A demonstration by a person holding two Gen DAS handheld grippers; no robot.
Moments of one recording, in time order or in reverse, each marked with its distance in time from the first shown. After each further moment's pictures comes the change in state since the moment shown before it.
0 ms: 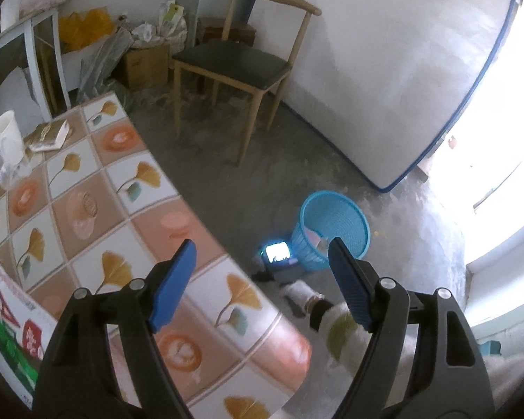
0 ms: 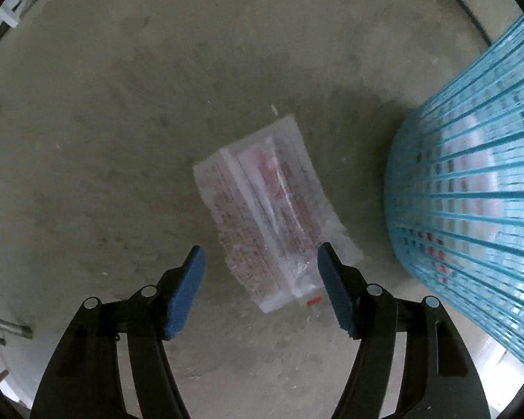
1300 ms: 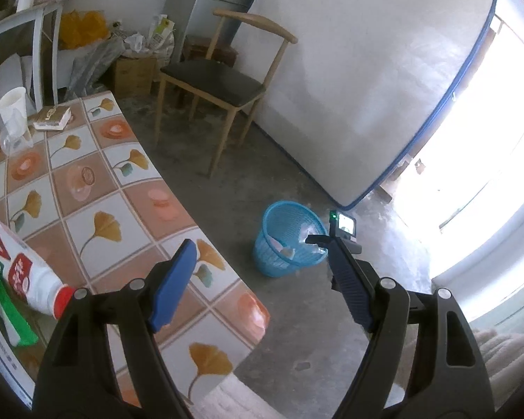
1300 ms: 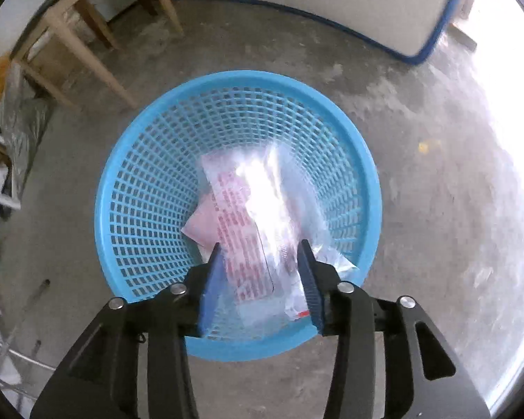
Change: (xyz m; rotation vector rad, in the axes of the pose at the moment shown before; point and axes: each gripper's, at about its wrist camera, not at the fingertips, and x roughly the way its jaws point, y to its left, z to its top) left arm -0.067 -0.004 -0.056 -0.055 -0.127 -0.150; right arm -0.217 -0.275 -0.075 0.529 -0.275 0.137
